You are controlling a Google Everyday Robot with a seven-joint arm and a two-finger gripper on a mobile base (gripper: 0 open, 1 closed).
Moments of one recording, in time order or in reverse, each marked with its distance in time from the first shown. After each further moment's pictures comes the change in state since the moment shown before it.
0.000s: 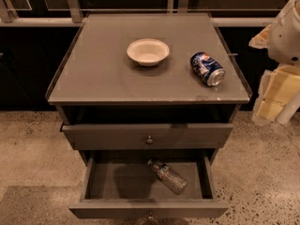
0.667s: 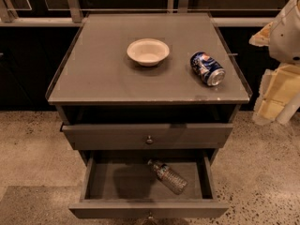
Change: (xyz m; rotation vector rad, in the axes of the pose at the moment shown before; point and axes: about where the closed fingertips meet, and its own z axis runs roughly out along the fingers) arm -0.002 -0.001 -0.003 0.017 -0.005 -0.017
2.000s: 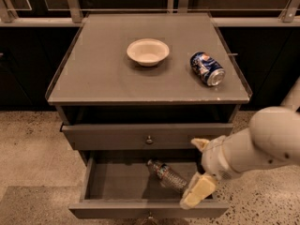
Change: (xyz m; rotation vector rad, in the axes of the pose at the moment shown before) arm -0.025 0.138 0.243 -0.229 -0.379 0.184
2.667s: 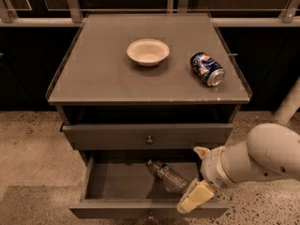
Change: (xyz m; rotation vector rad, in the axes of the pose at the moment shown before) arm 0.021 -0.001 0.031 0.025 -0.018 0.101
